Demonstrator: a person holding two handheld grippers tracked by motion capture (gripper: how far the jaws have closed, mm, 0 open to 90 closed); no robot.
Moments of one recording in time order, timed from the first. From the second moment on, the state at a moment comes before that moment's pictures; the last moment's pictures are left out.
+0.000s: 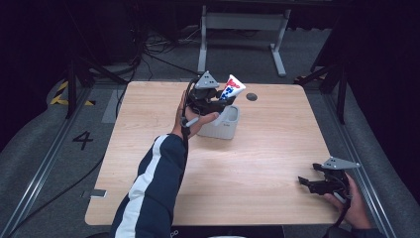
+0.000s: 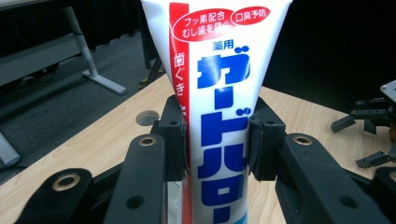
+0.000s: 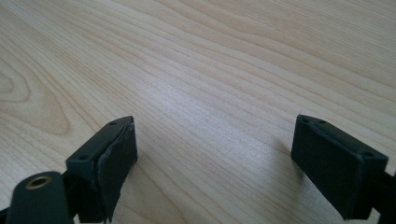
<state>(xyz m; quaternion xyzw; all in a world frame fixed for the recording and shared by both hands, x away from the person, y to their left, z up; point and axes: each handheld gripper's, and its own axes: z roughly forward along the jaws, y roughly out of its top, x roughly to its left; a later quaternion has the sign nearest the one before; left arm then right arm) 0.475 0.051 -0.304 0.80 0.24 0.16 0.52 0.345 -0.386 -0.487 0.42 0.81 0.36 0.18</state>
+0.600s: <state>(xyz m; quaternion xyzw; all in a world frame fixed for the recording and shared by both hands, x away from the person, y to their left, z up) 0.492 0.048 -0.315 0.78 0.26 0.16 0.55 0.345 -0.386 -0.487 0.42 0.81 0.36 0.18</state>
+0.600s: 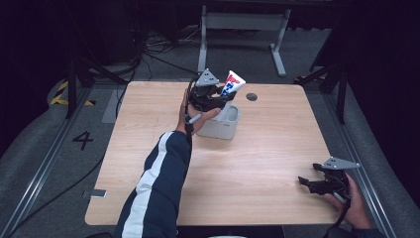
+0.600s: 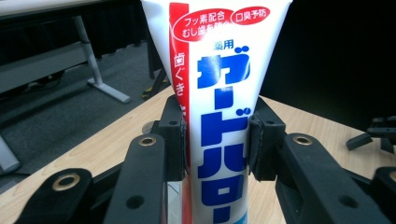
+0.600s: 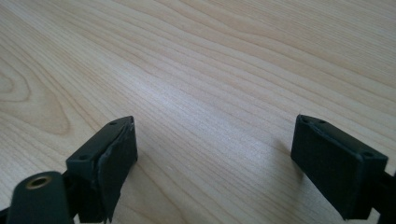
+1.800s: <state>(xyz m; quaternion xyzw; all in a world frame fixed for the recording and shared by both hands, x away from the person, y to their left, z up) 0.512 0.050 -0.347 0.76 0.28 0.17 0.56 0.345 -0.386 -0.487 0.42 0.81 0.36 0.18</state>
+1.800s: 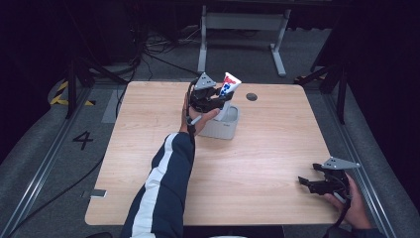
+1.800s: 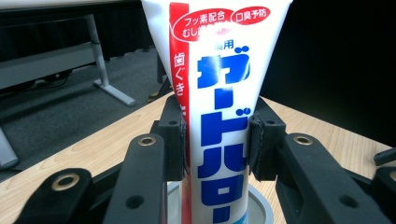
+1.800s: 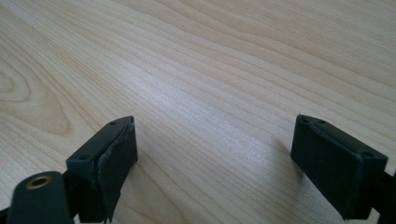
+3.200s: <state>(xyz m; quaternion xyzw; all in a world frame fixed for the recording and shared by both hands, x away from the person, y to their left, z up) 0.504 0.046 -0.371 0.79 0.28 0.20 0.51 0.344 -0.386 -0.487 0.42 0.81 0.36 0.18</state>
